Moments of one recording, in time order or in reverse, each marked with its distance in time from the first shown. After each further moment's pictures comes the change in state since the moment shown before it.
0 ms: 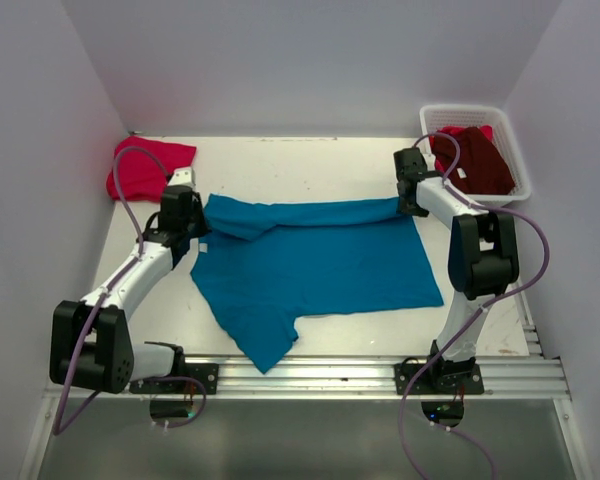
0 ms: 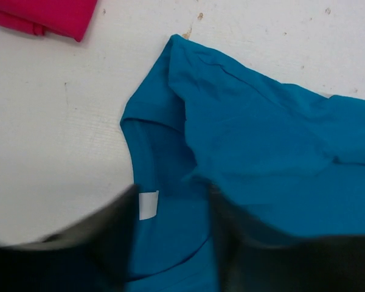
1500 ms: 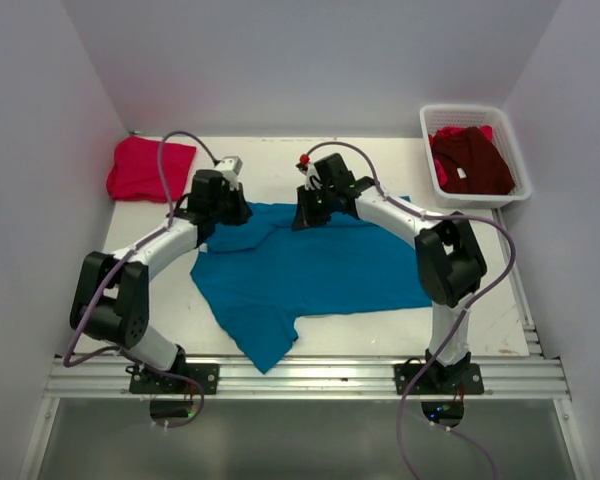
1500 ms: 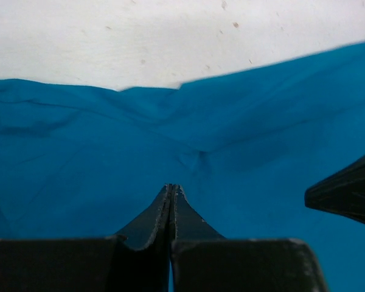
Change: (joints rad) left arm -0.095 0.250 0.152 0.136 0.343 -0.027; right arm 0.417 0.047 0.126 0.130 -0.850 0.055
